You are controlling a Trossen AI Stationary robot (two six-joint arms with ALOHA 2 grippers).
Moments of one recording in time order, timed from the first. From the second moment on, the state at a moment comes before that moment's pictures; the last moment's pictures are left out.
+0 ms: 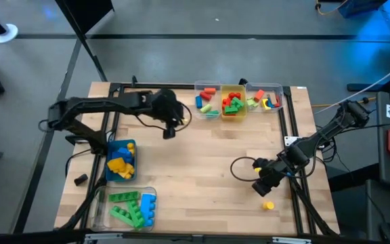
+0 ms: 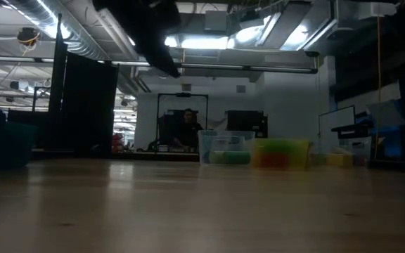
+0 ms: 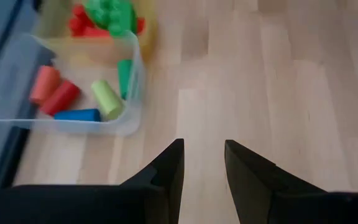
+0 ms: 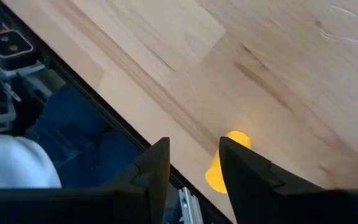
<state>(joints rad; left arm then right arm) 0.25 1.41 1.16 -0.58 0.05 0.21 0.62 1.16 0.79 -0.68 -0.24 1.56</state>
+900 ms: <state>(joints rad) 0.27 0.25 0.39 -0.37 0.07 0.02 0.62 1.16 0.79 -0.74 -0.23 1.63</state>
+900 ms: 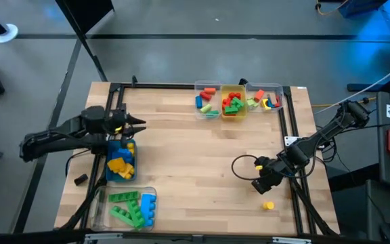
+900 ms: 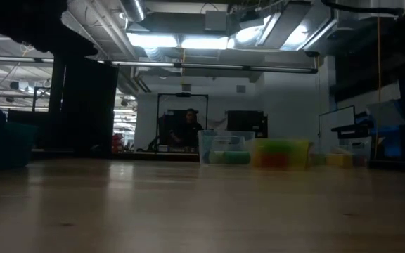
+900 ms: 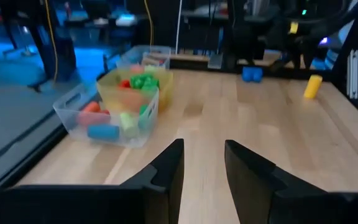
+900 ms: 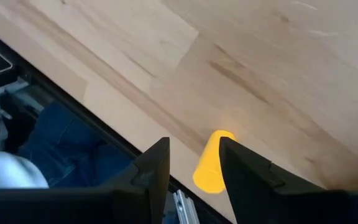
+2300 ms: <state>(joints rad) 0.27 0.01 0.07 -0.17 0.06 0.03 0.62 1.16 0.79 -0.70 -0.15 1.62</state>
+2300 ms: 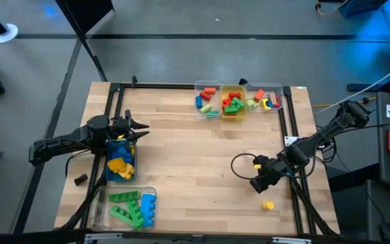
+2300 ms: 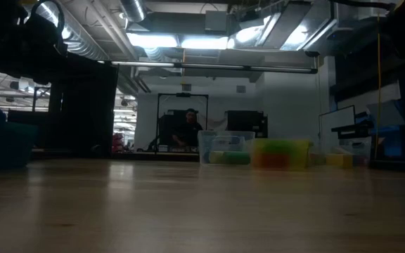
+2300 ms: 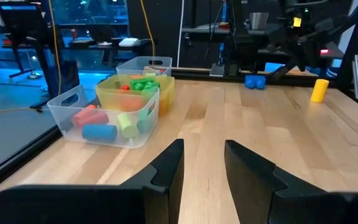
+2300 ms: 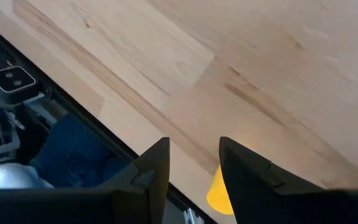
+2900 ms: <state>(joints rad) 0.27 0.01 0.07 -0.17 0.06 0.03 0.62 1.16 0.79 -0.82 -0.45 1.91</state>
